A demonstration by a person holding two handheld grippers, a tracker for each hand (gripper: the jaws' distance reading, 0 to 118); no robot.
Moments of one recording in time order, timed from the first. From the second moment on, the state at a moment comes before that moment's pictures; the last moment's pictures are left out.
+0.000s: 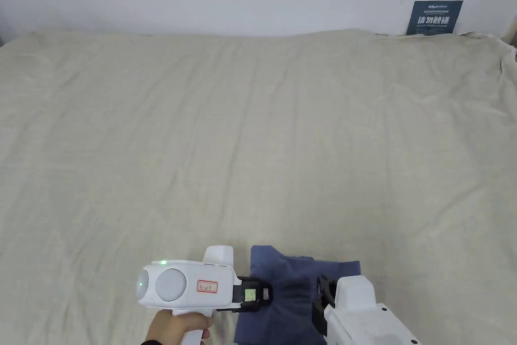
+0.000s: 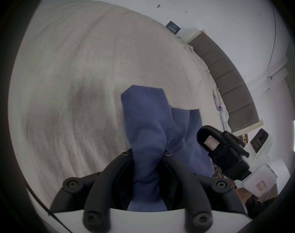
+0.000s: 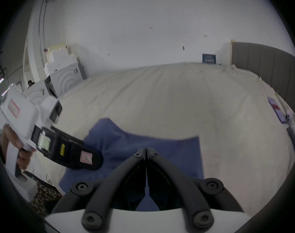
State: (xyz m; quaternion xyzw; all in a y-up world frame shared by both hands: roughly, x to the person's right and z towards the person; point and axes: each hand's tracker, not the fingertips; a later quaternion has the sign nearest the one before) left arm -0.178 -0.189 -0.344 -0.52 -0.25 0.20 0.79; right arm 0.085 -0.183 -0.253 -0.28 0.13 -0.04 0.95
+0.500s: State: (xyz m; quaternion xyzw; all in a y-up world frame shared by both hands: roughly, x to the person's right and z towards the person) left arm -0.311 -0.102 -0.361 -0.47 -0.20 0.14 0.85; right arm 0.115 -0.021 -0.256 -0.11 0.12 -0.01 0.99
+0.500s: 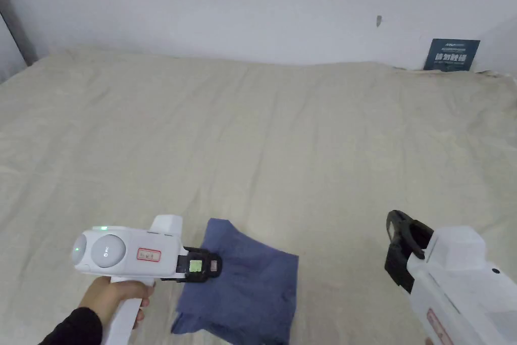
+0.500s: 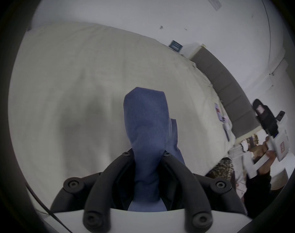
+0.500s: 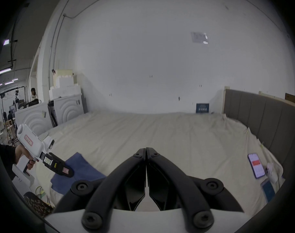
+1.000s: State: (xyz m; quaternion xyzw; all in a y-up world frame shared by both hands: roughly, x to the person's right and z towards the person) left arm -0.527 -0.049 -0.383 -0.50 0.03 0.08 0.86; right arm 0.098 0.028 -0.286 -0.06 0.09 0.01 0.99
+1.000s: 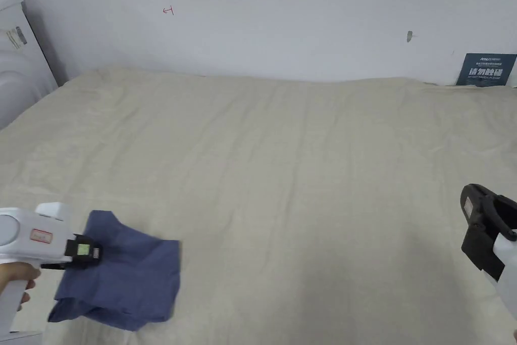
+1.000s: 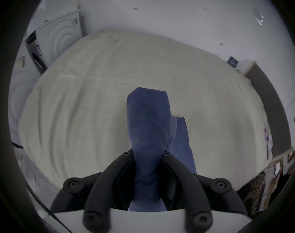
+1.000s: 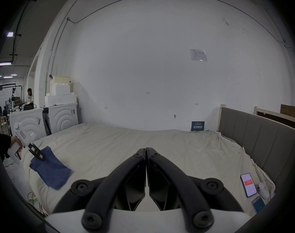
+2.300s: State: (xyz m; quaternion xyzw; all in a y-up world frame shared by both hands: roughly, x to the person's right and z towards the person) left arm -0.341 0.100 -0.301 -0.08 0.15 -0.04 0.98; right arm 0.146 0.075 -0.238 -0.03 0.03 0.03 1.00
